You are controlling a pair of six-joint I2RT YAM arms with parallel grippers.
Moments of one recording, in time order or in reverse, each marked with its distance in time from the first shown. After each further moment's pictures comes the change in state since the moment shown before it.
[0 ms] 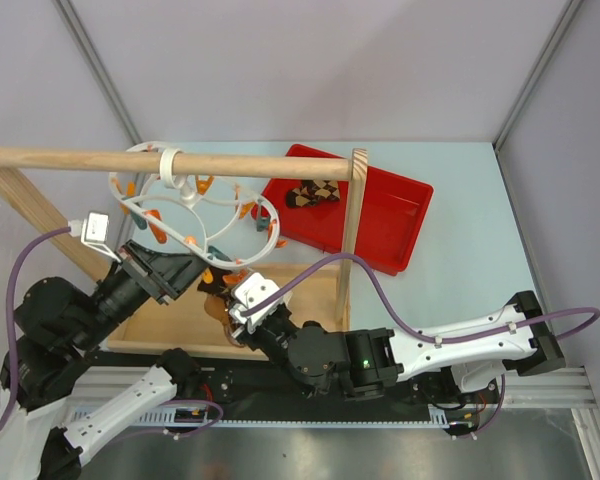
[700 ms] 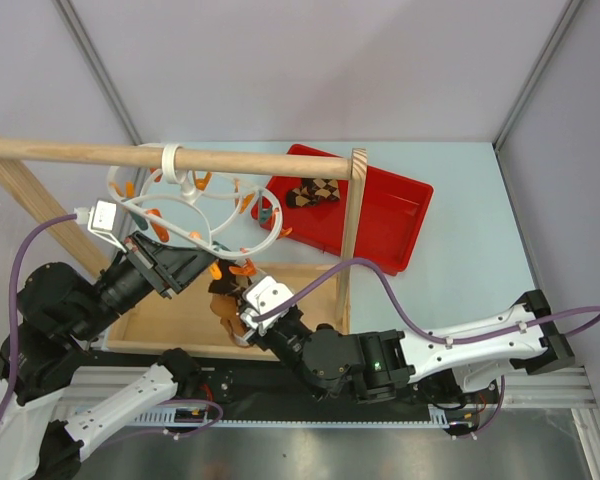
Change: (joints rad) left arm 0.000 0.079 0.082 -0.050 0.027 0.011; right arm 0.019 -0.059 -0.064 0.026 0.041 -0.060
